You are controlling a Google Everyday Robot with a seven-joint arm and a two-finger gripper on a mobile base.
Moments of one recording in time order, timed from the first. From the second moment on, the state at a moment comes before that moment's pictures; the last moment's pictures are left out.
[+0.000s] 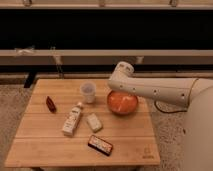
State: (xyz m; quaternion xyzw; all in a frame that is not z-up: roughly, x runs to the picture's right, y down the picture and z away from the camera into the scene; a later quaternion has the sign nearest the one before) arm 0.090 0.002 0.844 -0.10 -0.03 -0.64 0.76
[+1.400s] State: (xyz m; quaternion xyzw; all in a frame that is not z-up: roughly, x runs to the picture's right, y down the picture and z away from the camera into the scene) arm 0.088 0.001 0.844 -0.10 -0.03 -0.64 0.76
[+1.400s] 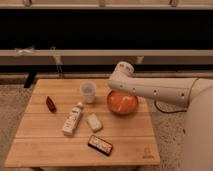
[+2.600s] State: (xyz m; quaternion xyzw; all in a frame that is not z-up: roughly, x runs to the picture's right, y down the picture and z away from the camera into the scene) arm -0.045 -0.001 0.849 -0.10 -0.12 -0.75 0.64
